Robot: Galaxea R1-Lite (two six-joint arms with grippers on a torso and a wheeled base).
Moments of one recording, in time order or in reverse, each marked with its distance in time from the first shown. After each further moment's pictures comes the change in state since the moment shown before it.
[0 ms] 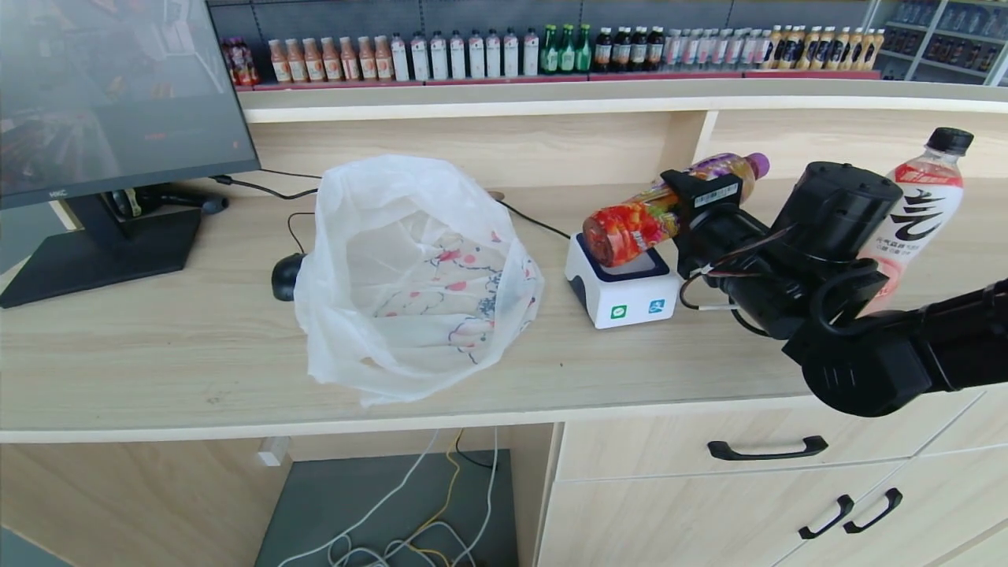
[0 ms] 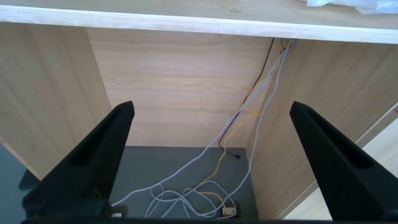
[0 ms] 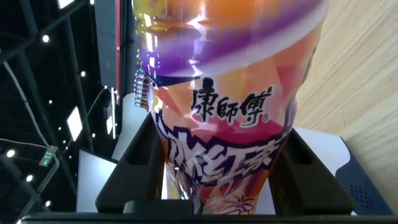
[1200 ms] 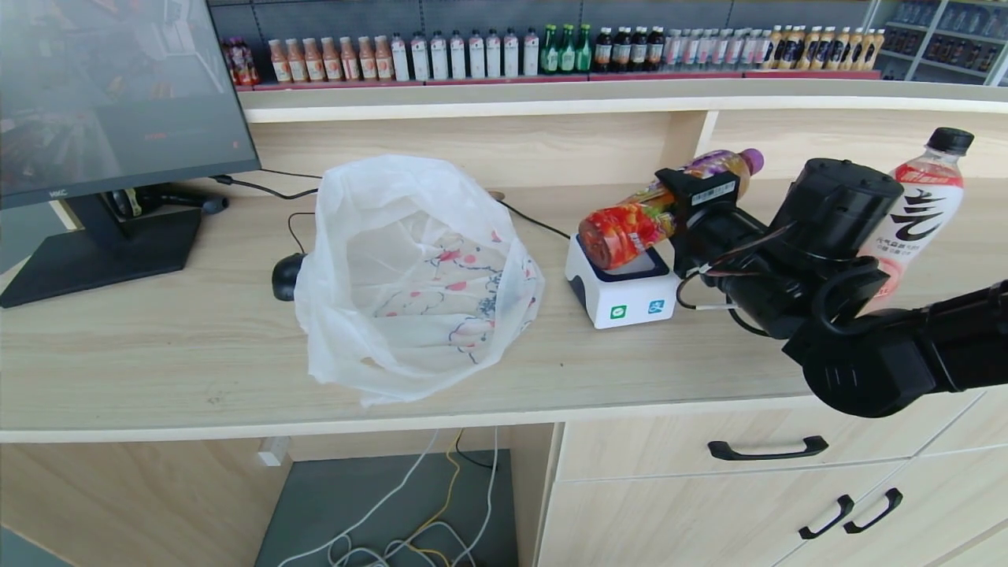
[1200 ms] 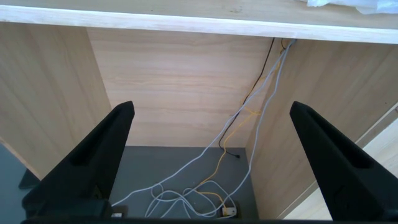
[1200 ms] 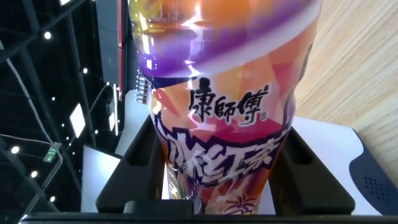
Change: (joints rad) left arm 0.000 0.000 0.000 0.000 0.000 0.000; right arm 0.012 -0.011 -0.007 0.012 0.001 0.008
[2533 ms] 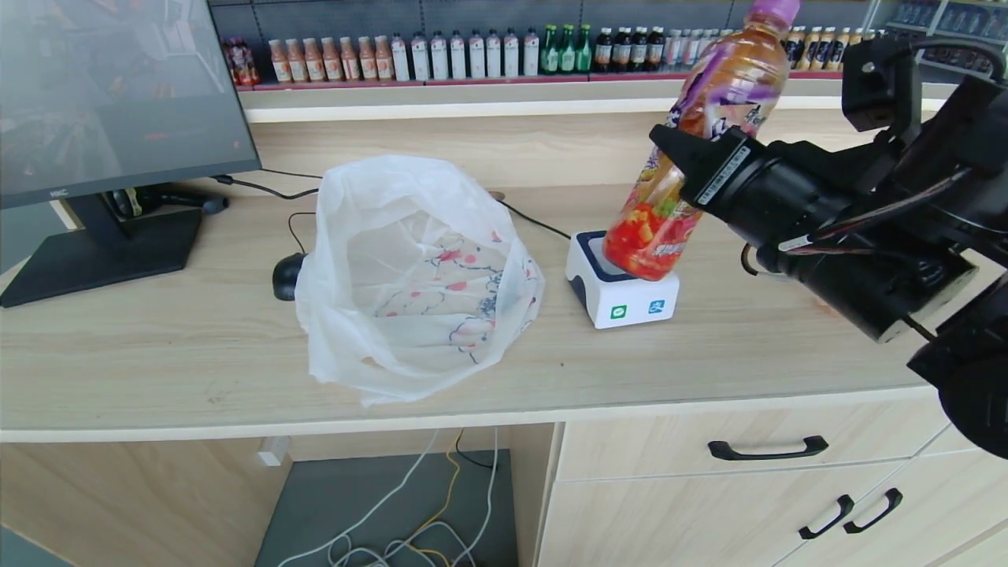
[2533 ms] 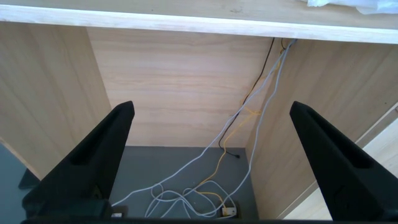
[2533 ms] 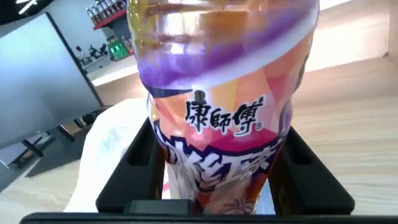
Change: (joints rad) left arm 0.000 0.000 0.000 0.000 0.000 0.000; right arm 0.147 -0.255 0.084 0.073 0.012 -0.920
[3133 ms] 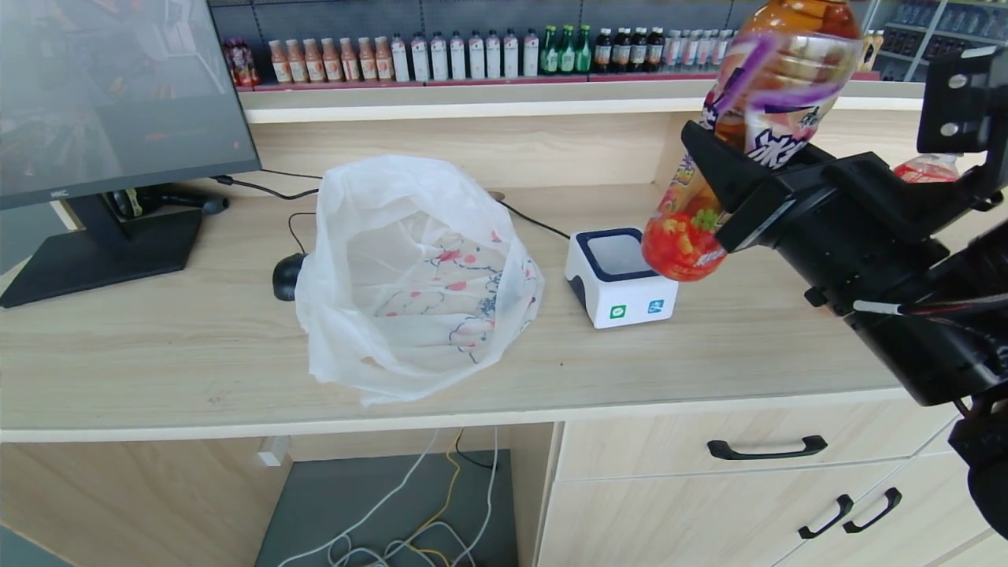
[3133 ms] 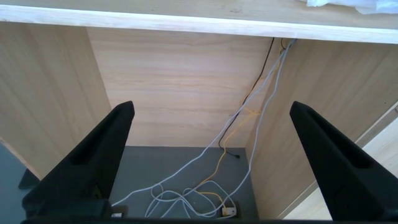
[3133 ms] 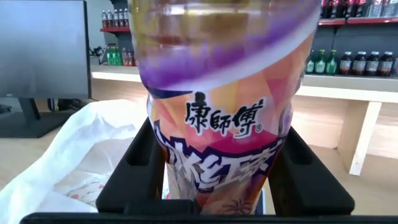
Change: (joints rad) left arm -0.001 0.000 0.000 0.000 0.000 0.000; right arm 0.016 -0.038 0.241 -0.406 0.094 -0.419
